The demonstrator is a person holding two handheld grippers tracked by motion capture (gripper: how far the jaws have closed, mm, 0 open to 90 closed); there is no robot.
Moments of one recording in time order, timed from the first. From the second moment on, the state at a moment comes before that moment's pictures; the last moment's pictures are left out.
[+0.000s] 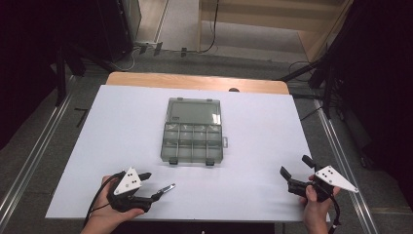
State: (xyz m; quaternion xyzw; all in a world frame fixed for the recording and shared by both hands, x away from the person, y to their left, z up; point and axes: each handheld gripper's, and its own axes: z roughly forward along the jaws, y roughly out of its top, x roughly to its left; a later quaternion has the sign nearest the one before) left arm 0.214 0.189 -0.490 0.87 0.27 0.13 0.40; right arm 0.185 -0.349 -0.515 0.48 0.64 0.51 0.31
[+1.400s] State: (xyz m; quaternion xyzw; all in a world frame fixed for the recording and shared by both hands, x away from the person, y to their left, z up) left arm 0.217 0.155 -0.493 0.91 0.28 0.10 0.29; right arm 0.186 -0.346 -0.516 0.48 0.65 0.50 0.31
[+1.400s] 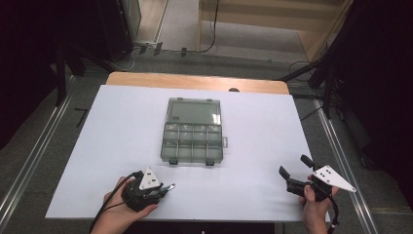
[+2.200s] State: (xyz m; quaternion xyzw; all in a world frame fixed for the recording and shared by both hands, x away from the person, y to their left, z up) left arm 0.220 0.151 -0.484 0.91 0.28 0.09 0.30; right arm 0.186 -0.346 -0.516 0.47 0.65 0.50 0.32
